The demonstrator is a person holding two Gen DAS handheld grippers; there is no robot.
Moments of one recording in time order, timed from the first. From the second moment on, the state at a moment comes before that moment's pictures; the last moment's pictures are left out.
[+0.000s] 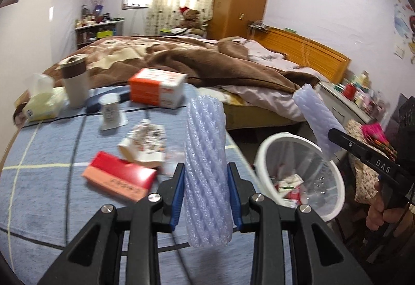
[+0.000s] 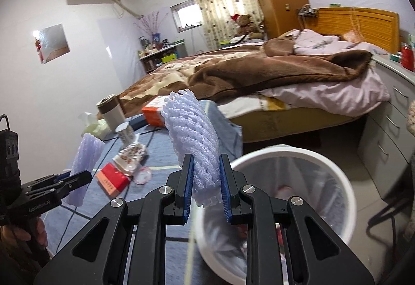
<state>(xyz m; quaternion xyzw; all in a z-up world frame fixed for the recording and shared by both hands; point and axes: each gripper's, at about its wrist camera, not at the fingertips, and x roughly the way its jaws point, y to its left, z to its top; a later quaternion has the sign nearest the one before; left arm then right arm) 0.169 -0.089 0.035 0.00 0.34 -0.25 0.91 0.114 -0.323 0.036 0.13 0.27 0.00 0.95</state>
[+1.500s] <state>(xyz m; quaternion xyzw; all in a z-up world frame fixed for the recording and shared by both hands) 0.156 -0.244 0.004 0.08 0.36 -0.34 0.87 0.095 -0.407 -0.016 0.11 0.38 -0.13 0.91</state>
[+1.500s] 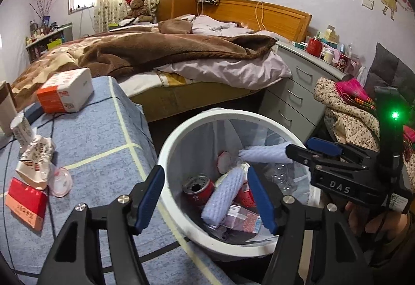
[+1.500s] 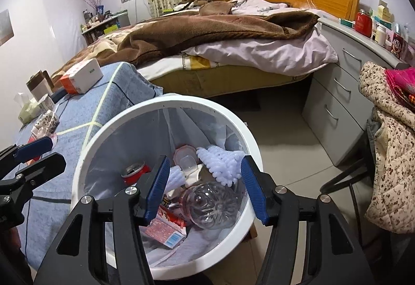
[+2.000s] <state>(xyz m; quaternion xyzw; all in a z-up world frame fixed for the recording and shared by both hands) 0.150 -0.201 0.020 0.07 0.33 -0.30 0.90 0.096 -0.379 0.001 0.11 0.34 -0.12 0.93</state>
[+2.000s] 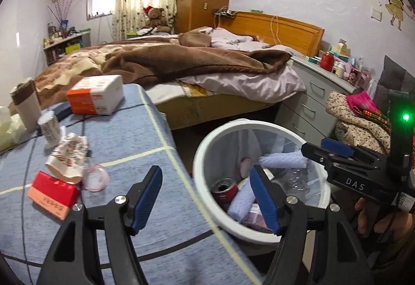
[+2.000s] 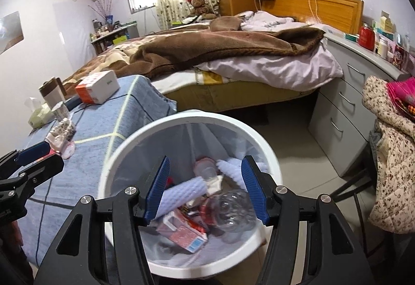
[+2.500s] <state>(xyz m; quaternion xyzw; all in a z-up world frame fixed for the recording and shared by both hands) 0.163 -0.121 0.015 0.06 0.32 -0.21 0.92 0.123 -0.327 0.006 0.09 0.32 -0.05 0.94</state>
